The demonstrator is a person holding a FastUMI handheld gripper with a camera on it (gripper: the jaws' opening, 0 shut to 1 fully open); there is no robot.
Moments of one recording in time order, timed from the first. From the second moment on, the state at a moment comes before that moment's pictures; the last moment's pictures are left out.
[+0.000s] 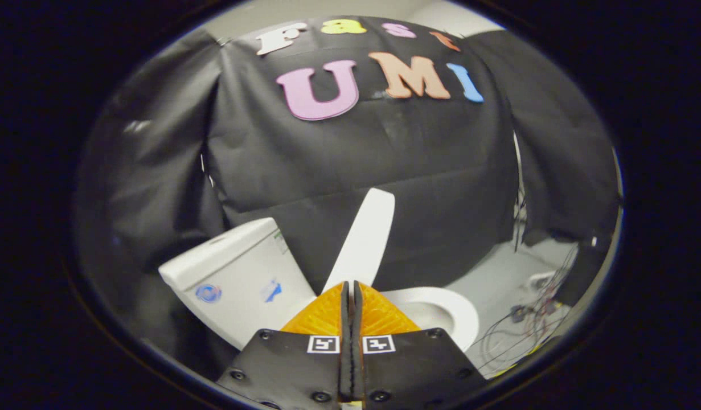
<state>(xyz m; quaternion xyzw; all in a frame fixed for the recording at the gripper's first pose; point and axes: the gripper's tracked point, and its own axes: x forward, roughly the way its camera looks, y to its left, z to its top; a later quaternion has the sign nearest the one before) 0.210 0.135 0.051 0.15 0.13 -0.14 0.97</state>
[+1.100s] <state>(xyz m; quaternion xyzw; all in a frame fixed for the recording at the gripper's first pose) 0.291 0.297 0.093 0.15 0.10 -0.05 0.98</state>
